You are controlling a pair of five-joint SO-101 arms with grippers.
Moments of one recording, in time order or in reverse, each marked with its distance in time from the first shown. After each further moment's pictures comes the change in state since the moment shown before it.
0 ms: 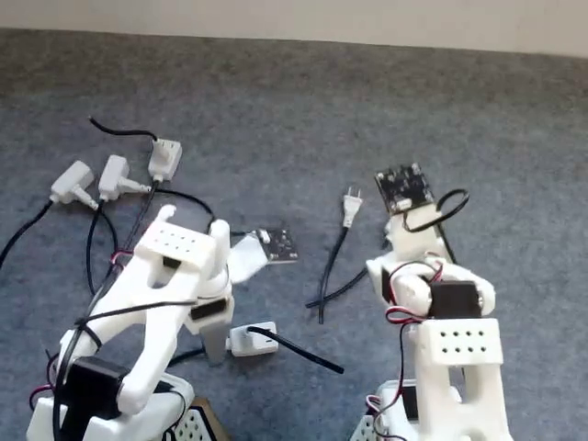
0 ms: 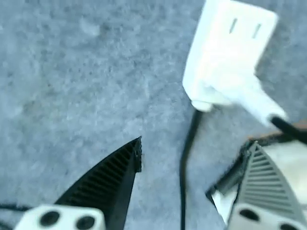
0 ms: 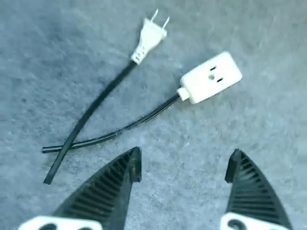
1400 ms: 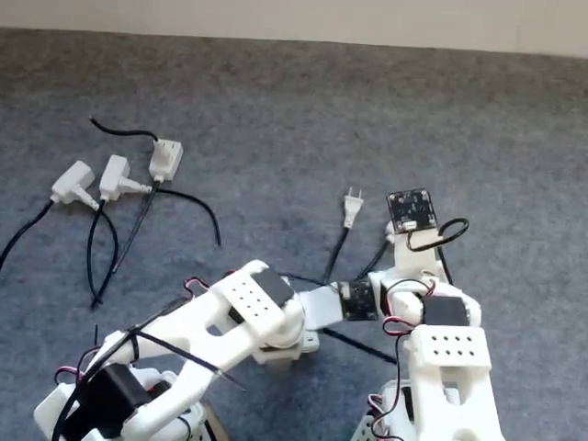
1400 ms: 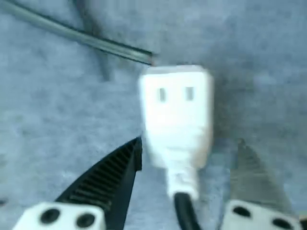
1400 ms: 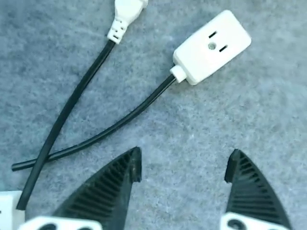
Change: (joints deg) left arm 31.0 0.2 5.8 -24.1 14.7; right arm 0.6 -0.1 15.2 -14.0 -4.8
